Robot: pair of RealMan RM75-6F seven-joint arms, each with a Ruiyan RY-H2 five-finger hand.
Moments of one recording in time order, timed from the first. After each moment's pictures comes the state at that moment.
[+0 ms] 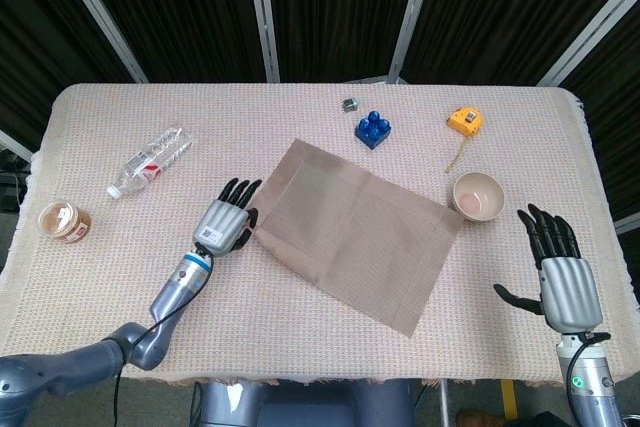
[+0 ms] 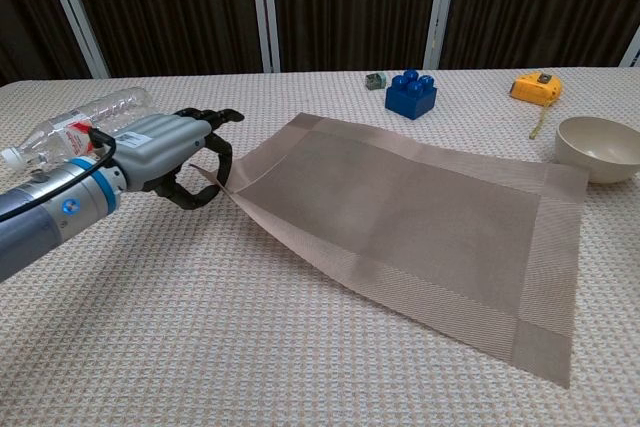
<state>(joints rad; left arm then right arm) -0.72 -1.79 -0.14 -1.08 1.35 1.03 0.24 0.15 -1.16 0.11 -1.80 -1.48 1.52 -0.10</state>
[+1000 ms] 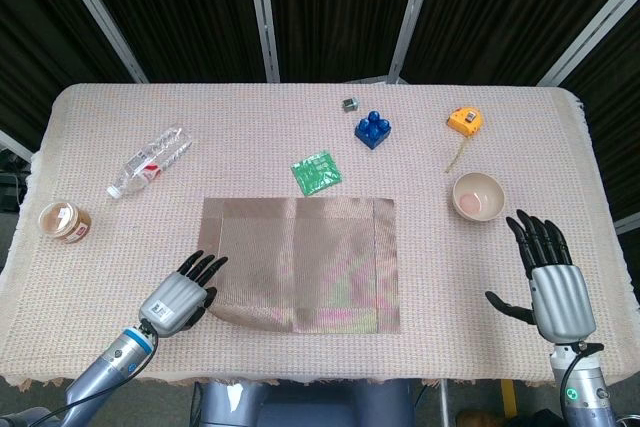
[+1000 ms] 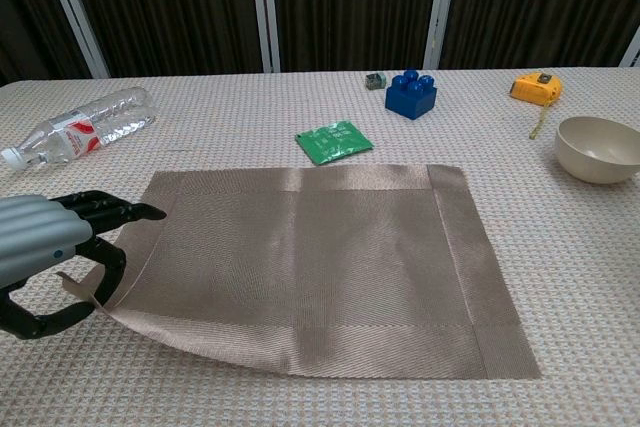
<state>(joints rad) -0.50 -1.37 0.15 -1.70 1.45 1.09 0.49 0.13 -1.16 0.09 -1.84 -1.56 1.55 -0.15</state>
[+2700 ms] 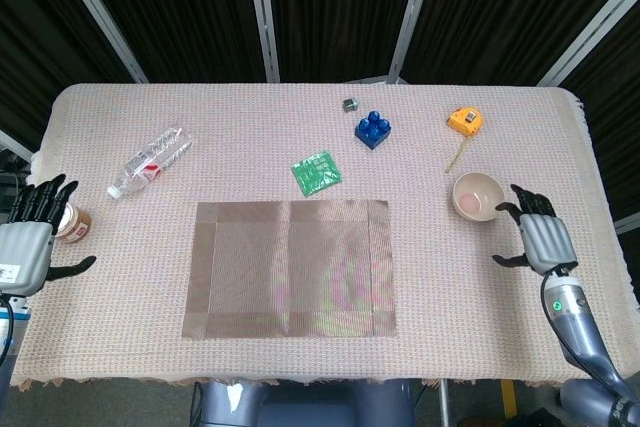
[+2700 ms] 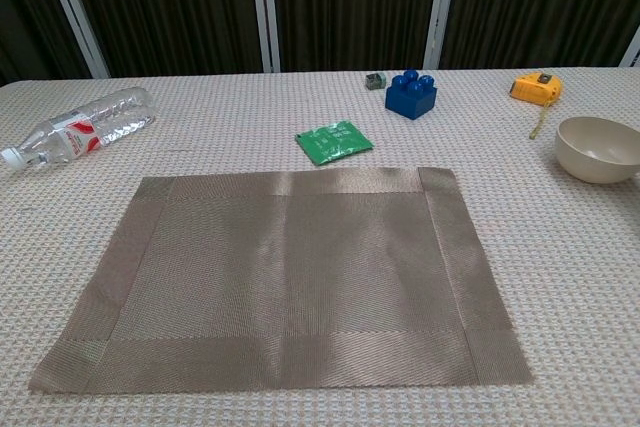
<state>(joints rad) -0.31 -1.04 -0.04 -1.80 1.29 1.43 0.18 0.40 -1.26 0.22 -1.42 -1.16 1.00 -0.09</state>
